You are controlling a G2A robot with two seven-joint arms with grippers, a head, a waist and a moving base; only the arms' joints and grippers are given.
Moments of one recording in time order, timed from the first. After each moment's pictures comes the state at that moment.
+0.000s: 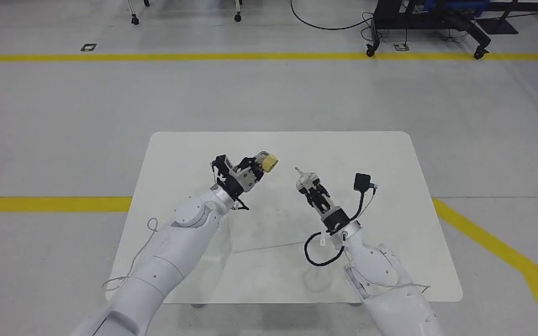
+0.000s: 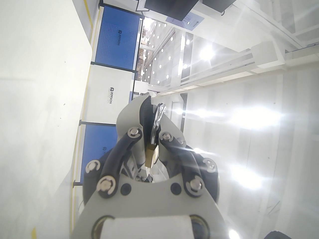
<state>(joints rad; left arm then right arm) 0.69 -1.42 -0.87 -0.83 -0.89 -0.29 -0.57 -1.24 -1.21 1.15 -1.61 -0.14 -0.25 0.06</state>
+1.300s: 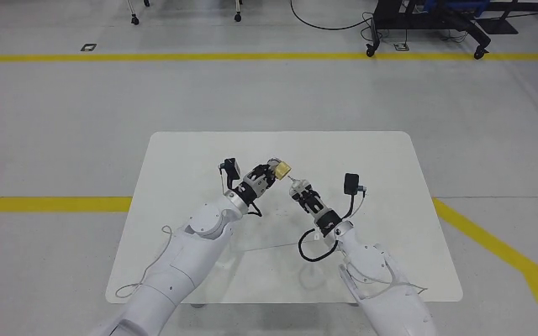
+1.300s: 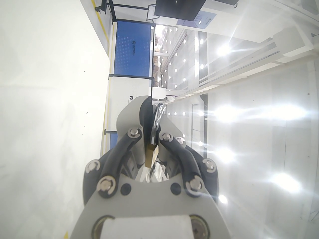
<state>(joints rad) 0.74 -1.47 -0.89 -0.88 -0.63 -0.31 -0.41 -1.24 -1.24 1.15 -1.63 -0.03 -0.05 0.15</state>
